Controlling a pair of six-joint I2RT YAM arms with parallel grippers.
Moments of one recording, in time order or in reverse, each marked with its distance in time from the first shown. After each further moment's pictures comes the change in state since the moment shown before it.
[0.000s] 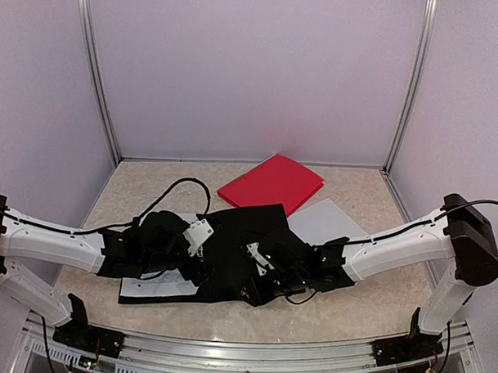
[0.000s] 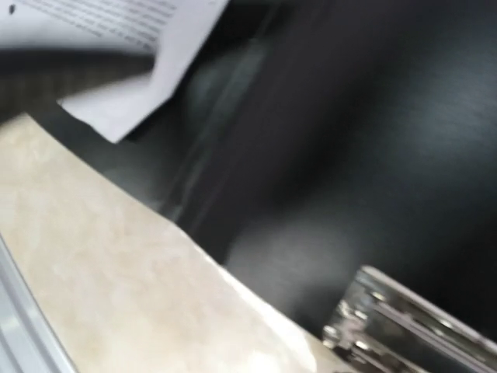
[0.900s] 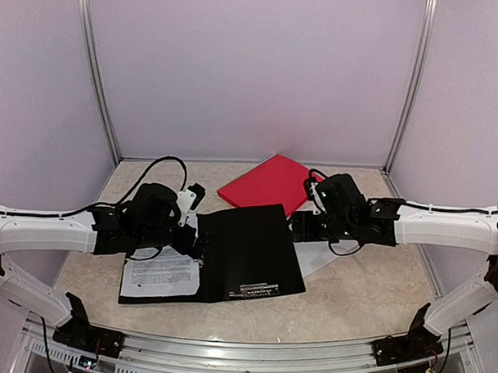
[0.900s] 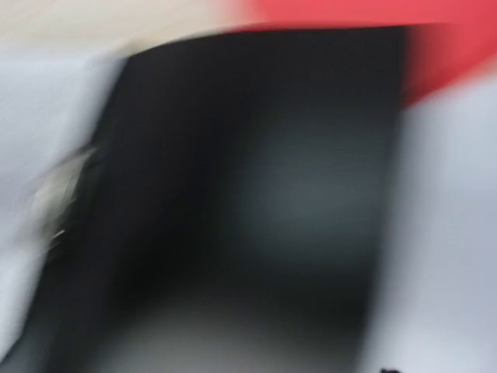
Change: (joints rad) left arm 0.141 -0.063 0.123 -0.198 0.008 -0.286; right arm -0.237 -0.269 0.031 -0.187 0.212 -0.017
